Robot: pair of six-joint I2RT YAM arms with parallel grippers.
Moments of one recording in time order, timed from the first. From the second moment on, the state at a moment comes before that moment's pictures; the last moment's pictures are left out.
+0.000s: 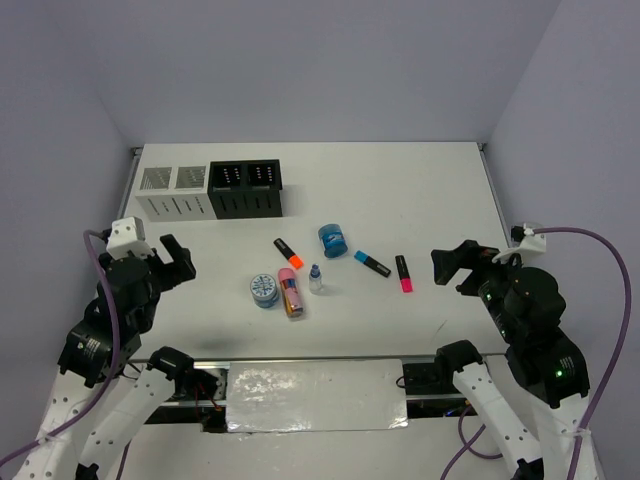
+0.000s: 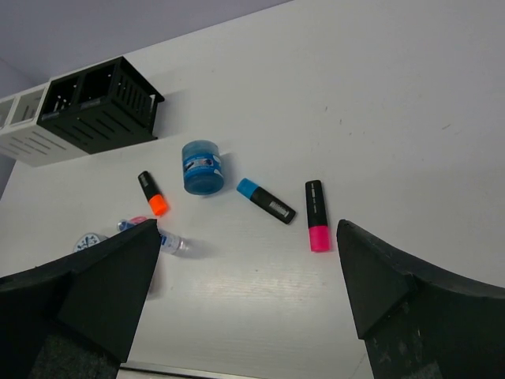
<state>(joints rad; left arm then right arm) -0.36 0.46 0.87 -0.79 -0.51 -0.40 0.27 0.39 1.01 -0.86 0.14 0.42</state>
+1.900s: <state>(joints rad) -0.79 1.39 0.91 -0.64 -0.47 -0.75 0.27 0.43 0.96 -0.90 -0.06 0.33</state>
